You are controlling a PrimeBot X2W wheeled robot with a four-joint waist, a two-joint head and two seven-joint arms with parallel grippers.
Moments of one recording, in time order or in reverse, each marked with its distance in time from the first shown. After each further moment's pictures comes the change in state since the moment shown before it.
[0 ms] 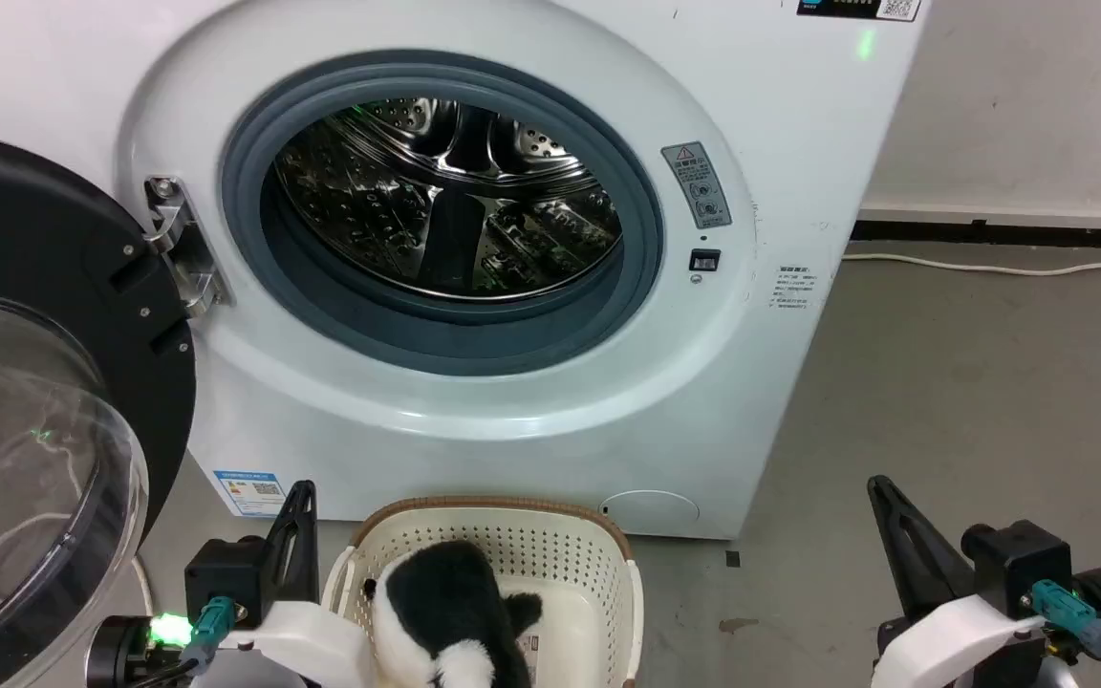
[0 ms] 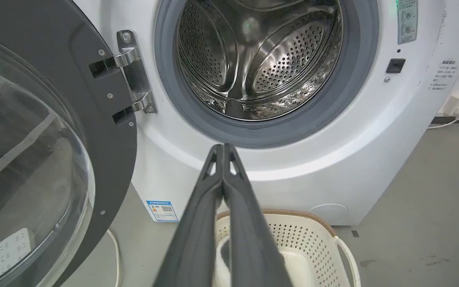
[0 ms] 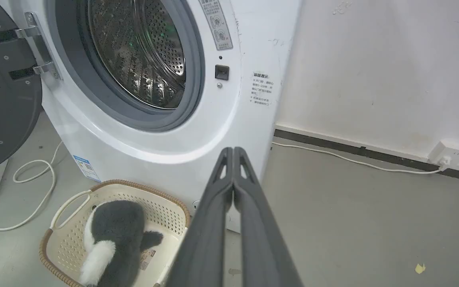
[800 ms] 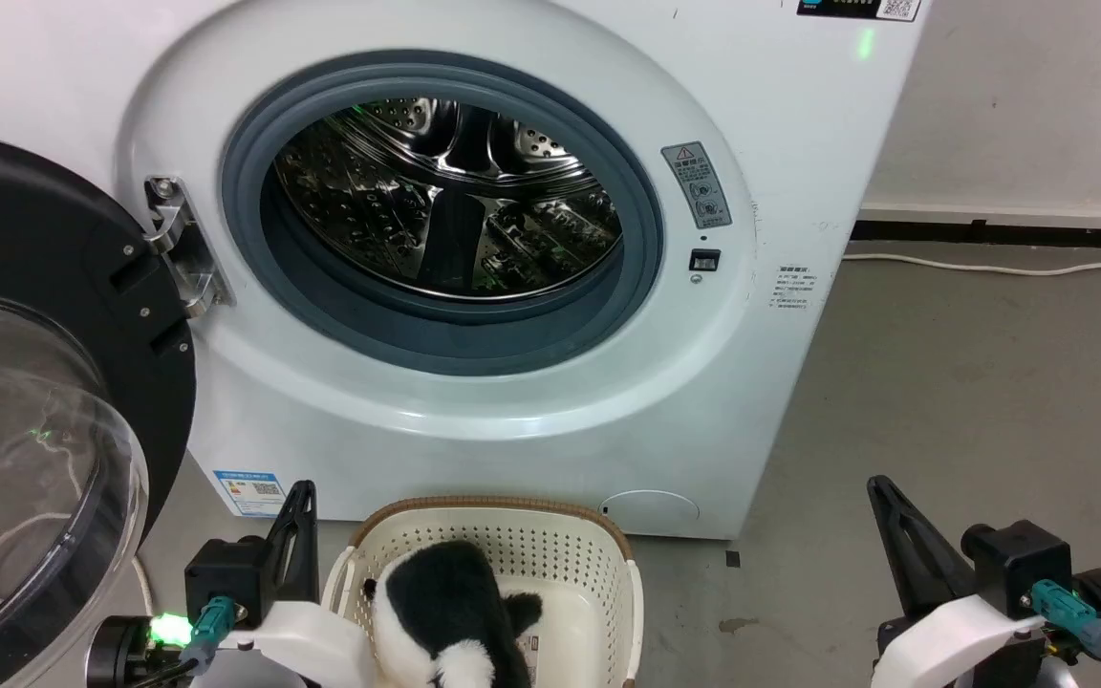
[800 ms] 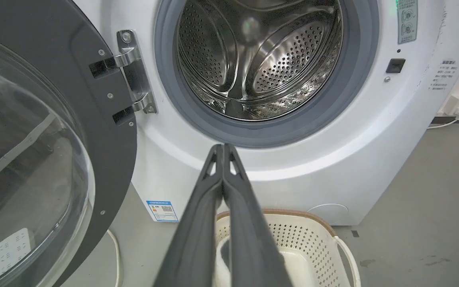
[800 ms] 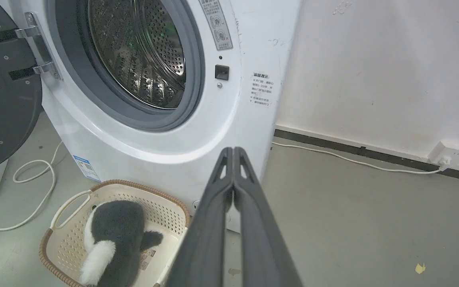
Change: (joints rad) left arm 0.000 0.000 0.000 0.000 0.000 0.000 0.000; right arm 0.000 0.000 0.000 0.000 0.000 0.000 0.000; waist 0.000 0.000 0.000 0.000
